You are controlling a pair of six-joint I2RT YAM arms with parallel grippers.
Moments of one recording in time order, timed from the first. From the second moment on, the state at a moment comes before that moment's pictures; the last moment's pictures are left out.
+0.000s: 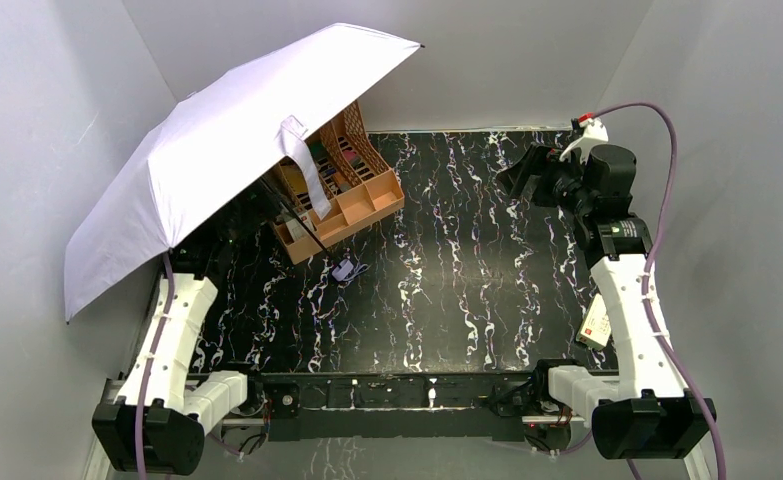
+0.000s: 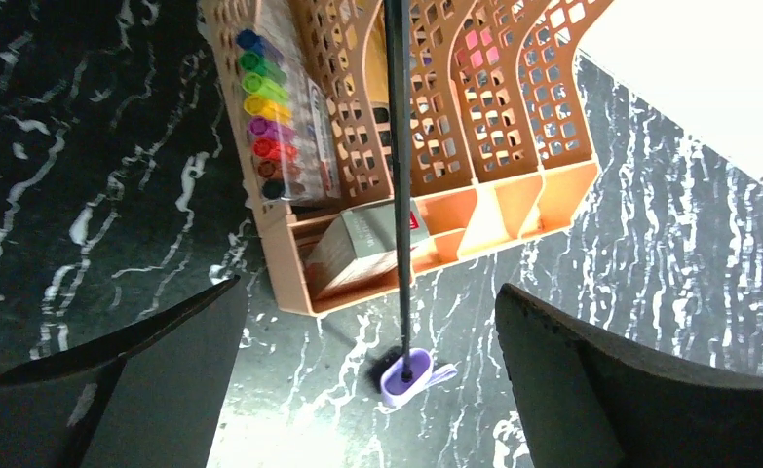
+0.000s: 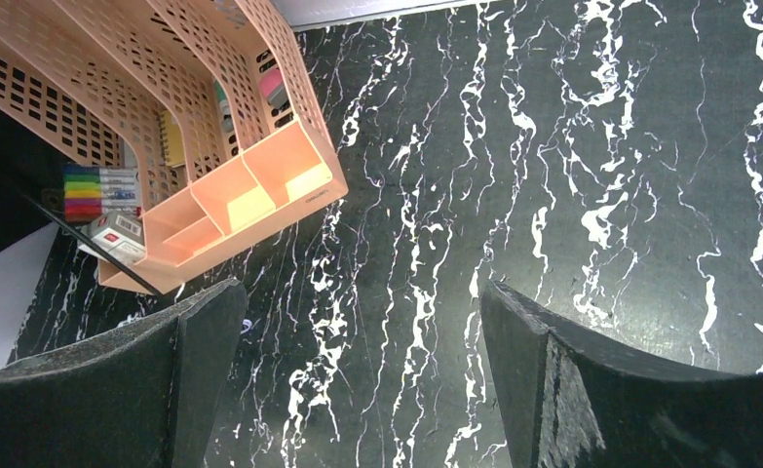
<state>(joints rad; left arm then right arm) -0.07 1.00 1.01 -0.51 -0.09 -0.52 0.06 1.06 1.18 -0.45 -0.33 0.32</state>
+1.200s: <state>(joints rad) -0.06 1.49 0.98 0.11 -0.04 -0.76 0.06 0.97 1.07 -0.38 -0.35 0.37</state>
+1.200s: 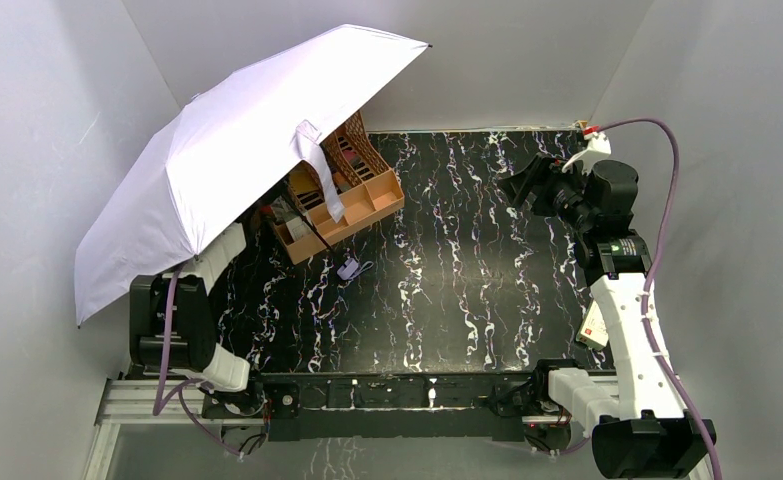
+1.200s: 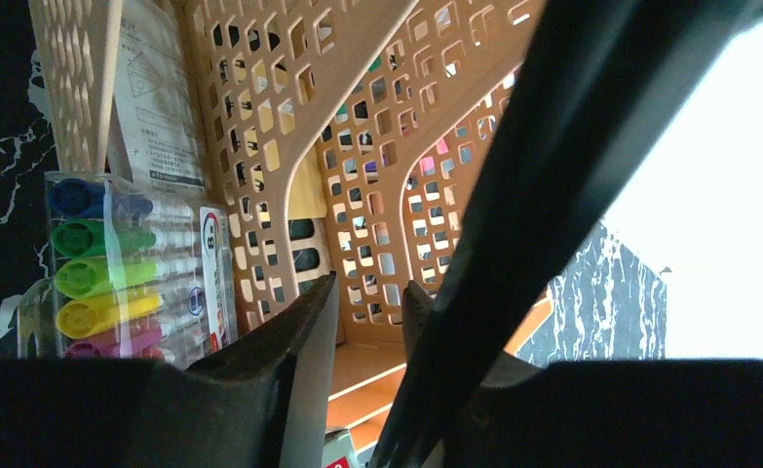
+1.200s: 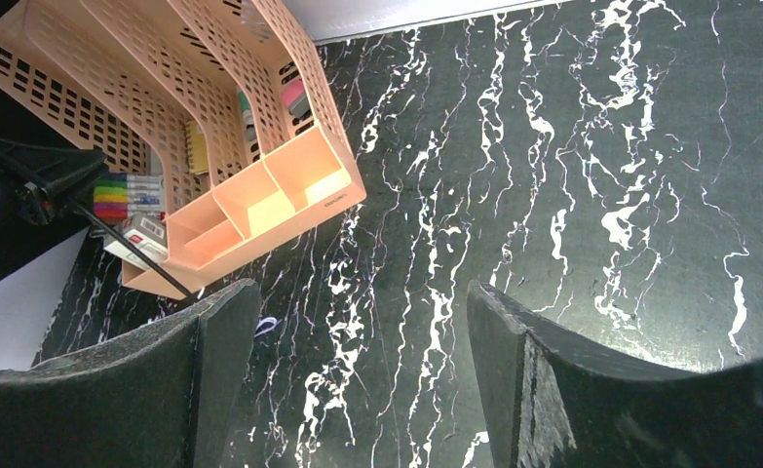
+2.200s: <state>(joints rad) -0.06 1.47 1.59 -0.50 0.01 -0.39 0.06 1.01 1.09 -0.38 -0.49 0.37</state>
